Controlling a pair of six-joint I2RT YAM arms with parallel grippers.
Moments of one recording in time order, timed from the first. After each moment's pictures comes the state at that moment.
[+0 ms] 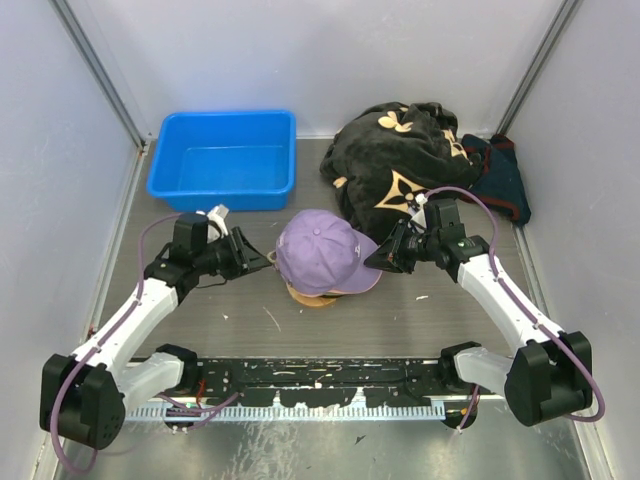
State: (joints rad) left arm -0.31 1.04 0.66 -0.30 0.47 -0.72; right arm 0.25 1.13 0.79 -0.49 -0.63 0.82
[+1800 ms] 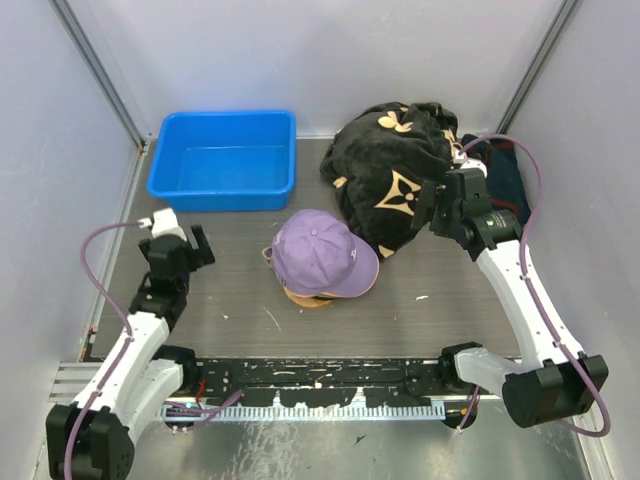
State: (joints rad) left arm -0.15 0.79 0.54 -0.21 -0.37 -0.29; right arm 0.20 1.10 1.17 -0.82 0.23 0.35
